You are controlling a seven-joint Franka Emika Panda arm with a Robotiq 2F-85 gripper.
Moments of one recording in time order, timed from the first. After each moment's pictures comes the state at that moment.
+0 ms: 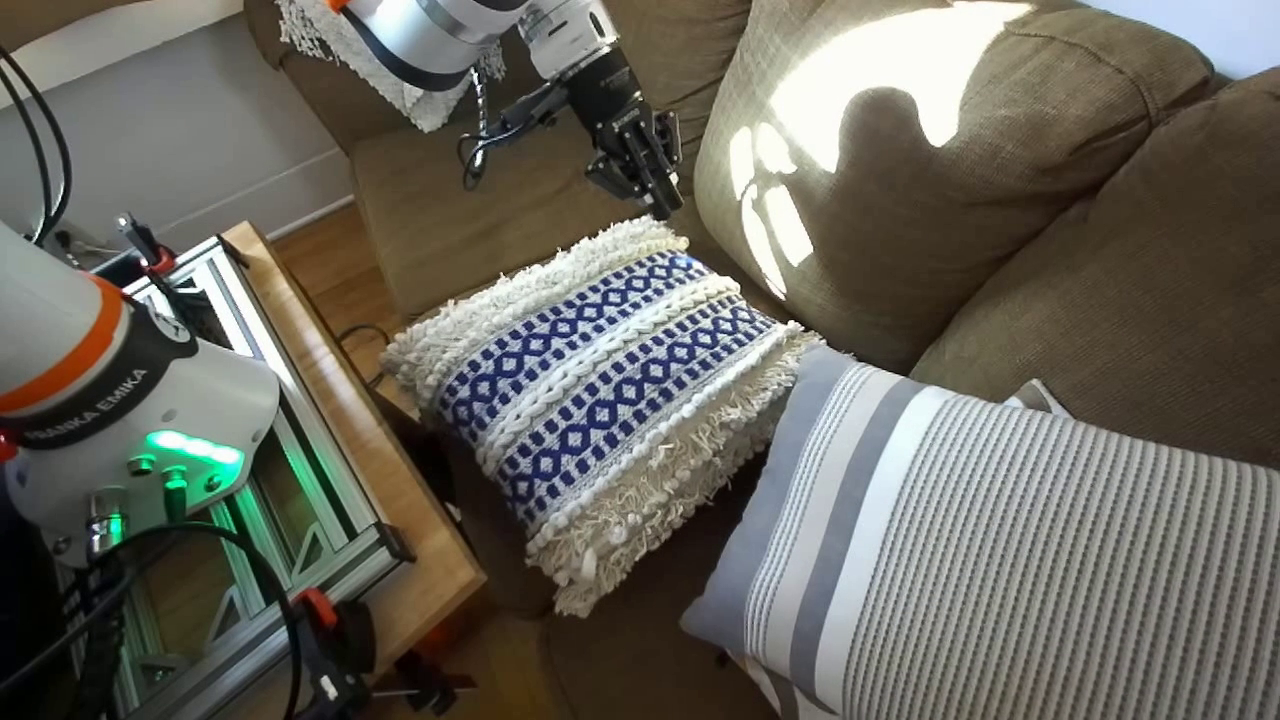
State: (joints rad) arm 0.92 0.77 -0.86 -2.29 -0.31 2.73 1.83
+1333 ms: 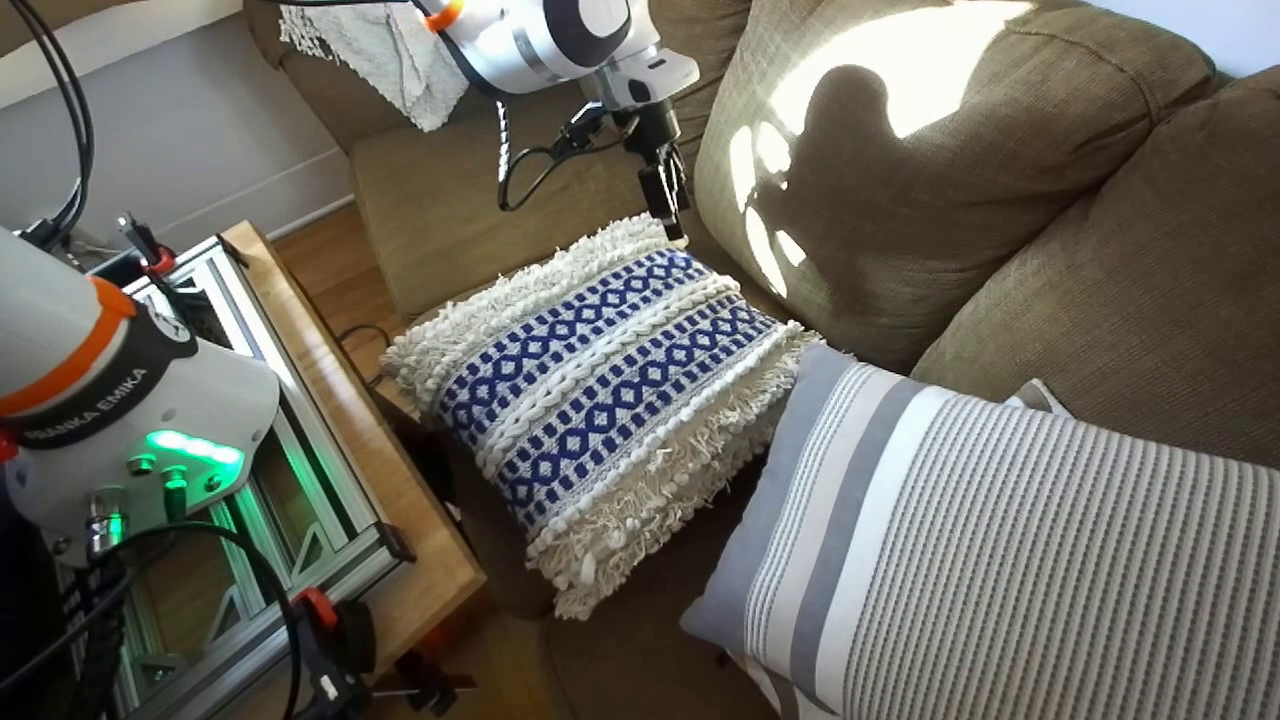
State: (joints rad) arm 0.42 0.88 -0.41 -1.96 -0.32 2.64 1.17
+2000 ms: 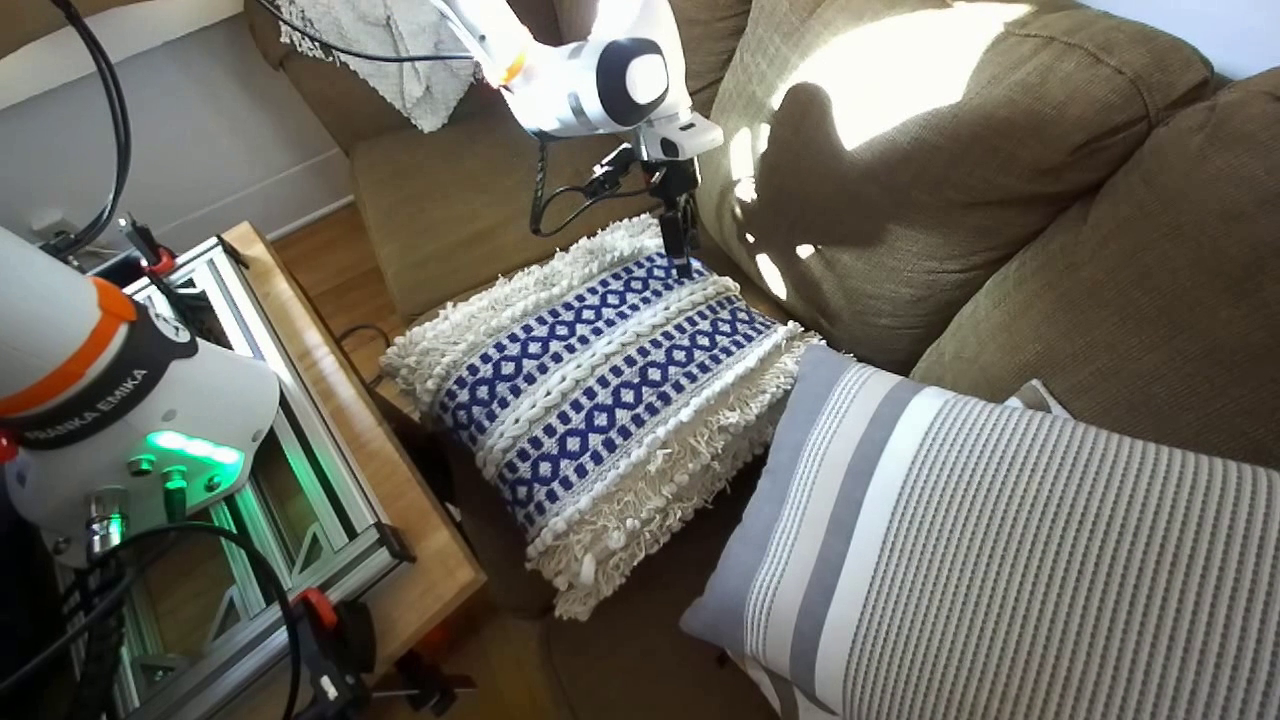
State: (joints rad) arm 0.30 1.12 -0.32 -1.69 -0.24 2.54 1.15
